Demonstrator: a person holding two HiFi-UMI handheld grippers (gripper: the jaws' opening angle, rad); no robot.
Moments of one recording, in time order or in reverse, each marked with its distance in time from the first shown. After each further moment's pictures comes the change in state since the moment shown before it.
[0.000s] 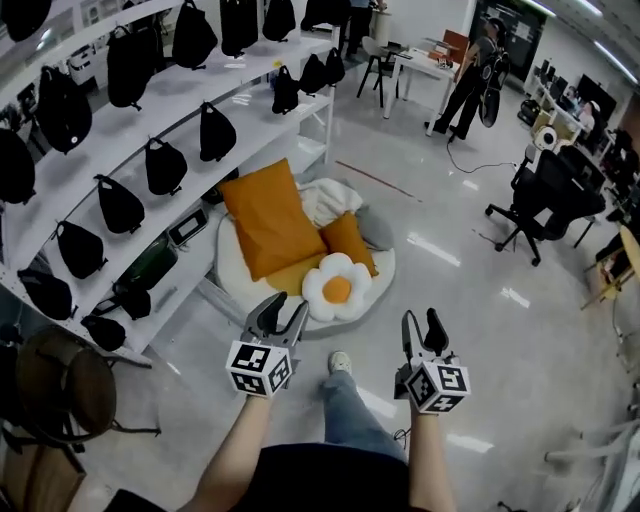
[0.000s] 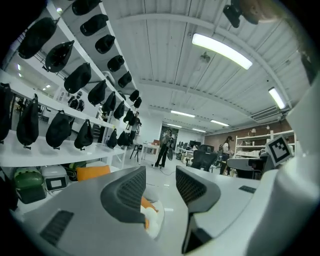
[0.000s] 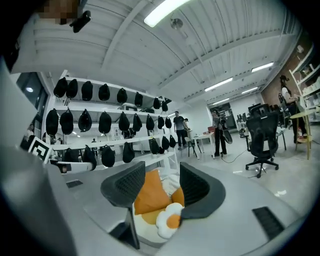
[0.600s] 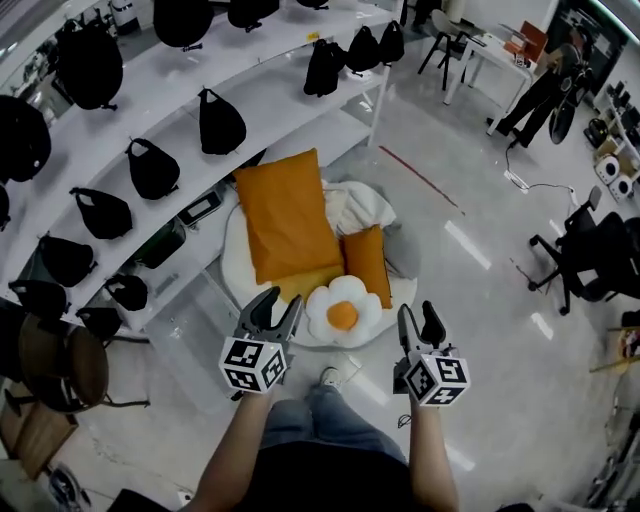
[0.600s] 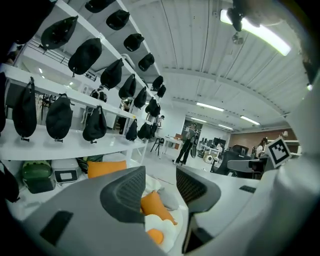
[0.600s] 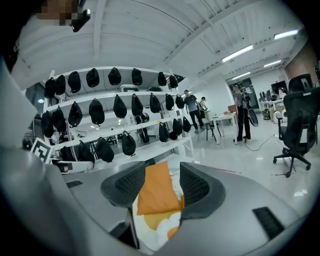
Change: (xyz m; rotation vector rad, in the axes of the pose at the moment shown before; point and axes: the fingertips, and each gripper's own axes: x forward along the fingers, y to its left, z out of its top) left arm 0.209 0.114 0.025 -0.127 0.094 0.259; right arm 0.291 -0.077 0.020 -0.007 0.247 0.222
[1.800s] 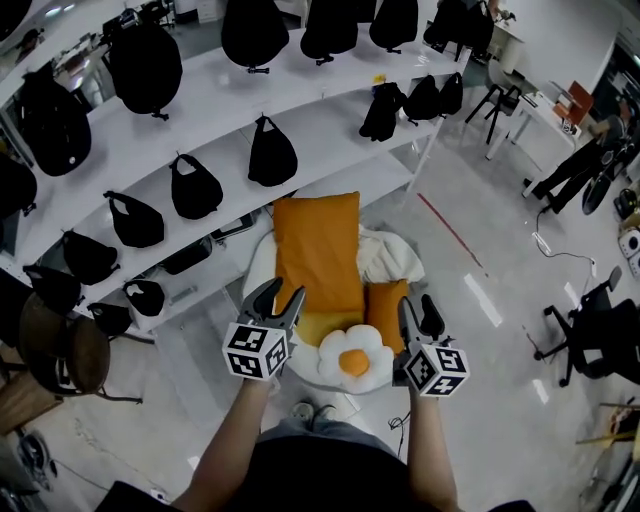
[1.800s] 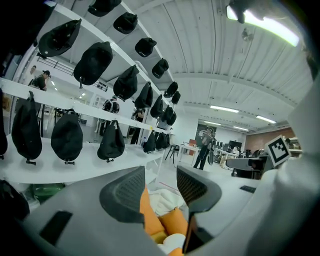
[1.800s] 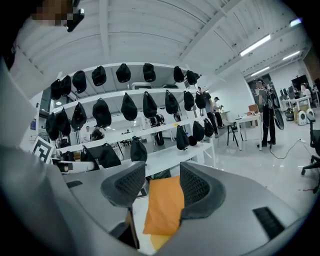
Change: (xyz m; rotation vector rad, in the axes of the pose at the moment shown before) left arm 0.050 0.116 0.091 0.005 -0.065 0.161; right arm 0.166 0.061 0.077 -0.059 -0.013 0.189
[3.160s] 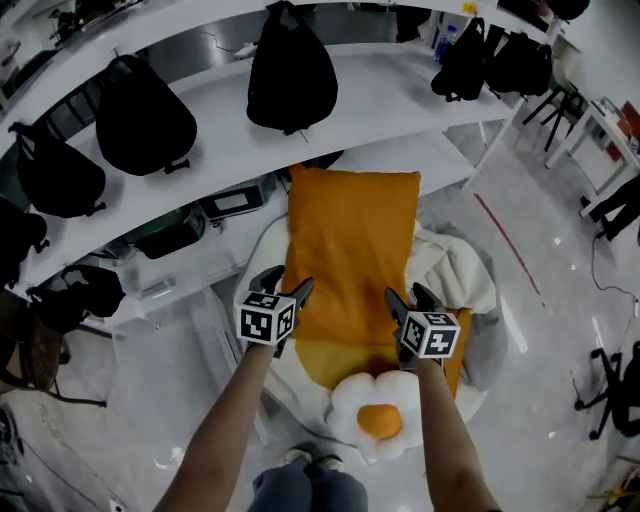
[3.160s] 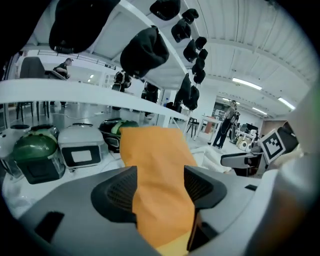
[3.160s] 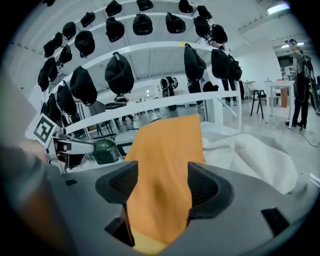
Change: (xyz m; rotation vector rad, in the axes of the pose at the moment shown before) left arm 0.255 0.238 -0.332 -0.045 0.261 0.132; right arm 0.363 -0.109 -0.361 -0.105 0.347 0.165
